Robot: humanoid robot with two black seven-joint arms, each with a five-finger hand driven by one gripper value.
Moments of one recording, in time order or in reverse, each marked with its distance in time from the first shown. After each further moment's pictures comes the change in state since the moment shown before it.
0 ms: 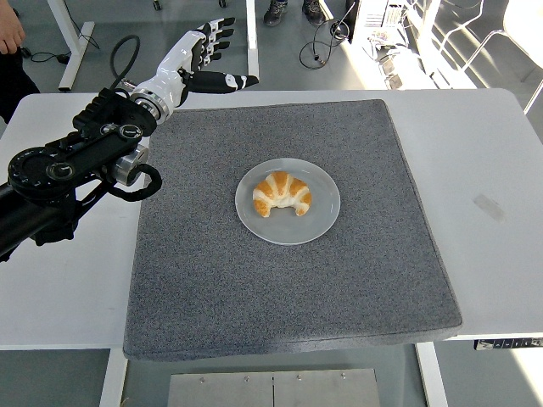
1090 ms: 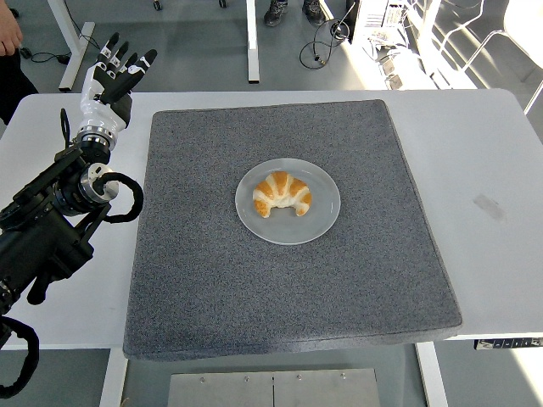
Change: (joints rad) left arm 0.193 -0.117 -0.436 0.284 -0.321 -0.198 -0.219; right arm 0.000 0.000 -0.001 0.007 0.000 0.003 0.000
